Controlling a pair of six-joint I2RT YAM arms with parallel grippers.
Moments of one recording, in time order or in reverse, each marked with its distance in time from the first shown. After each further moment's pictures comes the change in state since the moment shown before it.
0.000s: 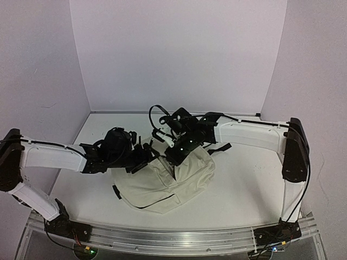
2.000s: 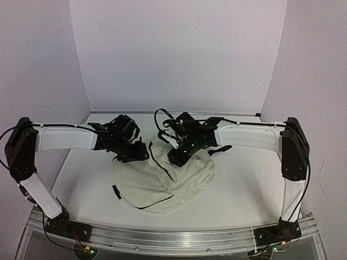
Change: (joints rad) left arm 0.128 0.202 0.300 -0.471 0.030 0.424; right arm -0.047 0.003 -0.091 0.094 0.108 -0.050
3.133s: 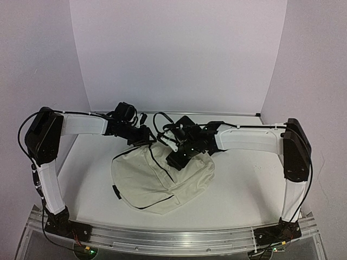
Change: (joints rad) left arm 0.189 0.265 0.230 0.192 0.361 0.126; right arm 0.028 -0.020 -0.064 0.072 0.030 -0.025
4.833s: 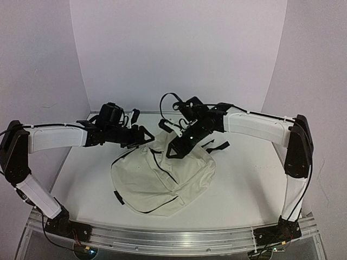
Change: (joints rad) left arm -0.110 -0.330 -0.269 0.125 -0.033 -0.071; right arm -0.108 -0.012 0.142 -0.169 -0.370 0.003
